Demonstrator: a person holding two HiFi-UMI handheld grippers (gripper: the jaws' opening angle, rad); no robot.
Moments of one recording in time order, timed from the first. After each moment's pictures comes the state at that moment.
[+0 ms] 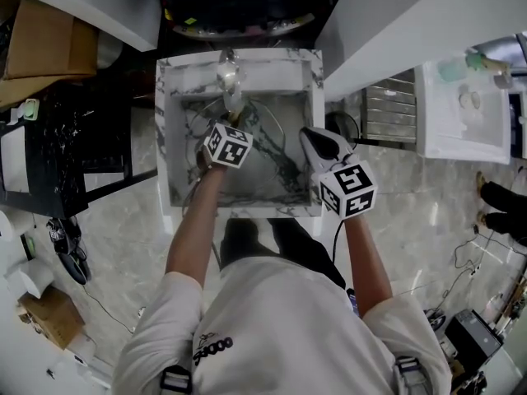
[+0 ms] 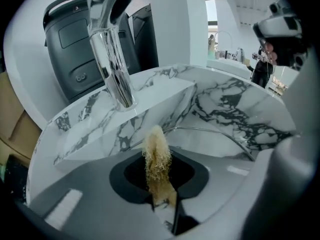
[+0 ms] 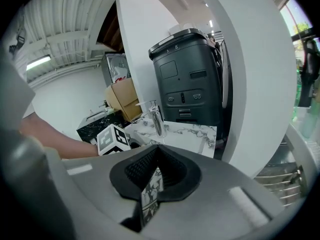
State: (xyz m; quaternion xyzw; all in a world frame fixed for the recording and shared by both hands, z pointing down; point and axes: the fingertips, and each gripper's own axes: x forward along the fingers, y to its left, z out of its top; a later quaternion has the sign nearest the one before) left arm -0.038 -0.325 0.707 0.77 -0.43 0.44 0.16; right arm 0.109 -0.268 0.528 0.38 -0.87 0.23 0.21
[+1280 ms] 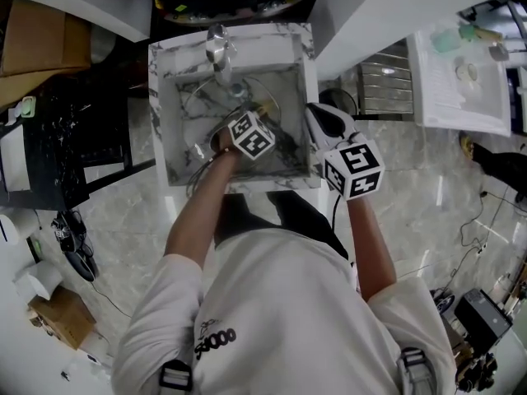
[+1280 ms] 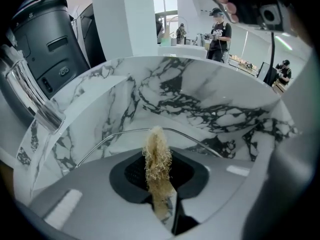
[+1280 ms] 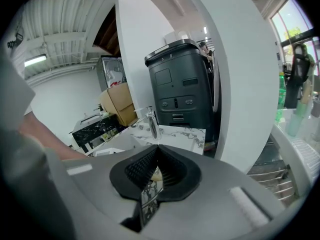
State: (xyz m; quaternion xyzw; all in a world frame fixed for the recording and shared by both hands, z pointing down) left arm 0.052 -0.252 0.735 0.82 -0.24 0.51 0.10; right arm 0.131 -0.249 0.509 0.43 -0.86 0.22 0.19
